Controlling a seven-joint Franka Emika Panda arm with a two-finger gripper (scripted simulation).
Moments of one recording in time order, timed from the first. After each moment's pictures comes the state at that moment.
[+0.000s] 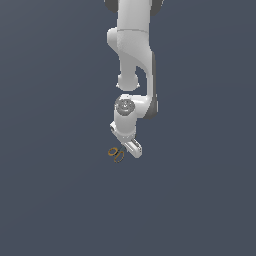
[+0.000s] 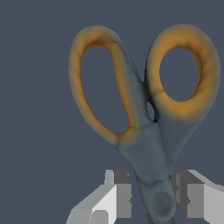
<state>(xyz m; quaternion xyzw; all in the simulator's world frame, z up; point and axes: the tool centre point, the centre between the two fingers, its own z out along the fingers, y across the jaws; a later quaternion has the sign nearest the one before) -0.043 -0.010 0.010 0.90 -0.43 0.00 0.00</state>
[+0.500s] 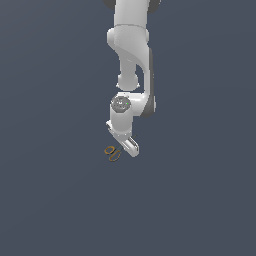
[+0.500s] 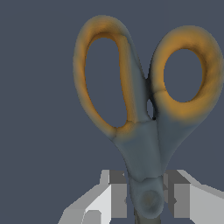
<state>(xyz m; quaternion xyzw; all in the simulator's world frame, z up) -0.044 -0.025 0.022 0.90 -0.43 0.00 0.00</state>
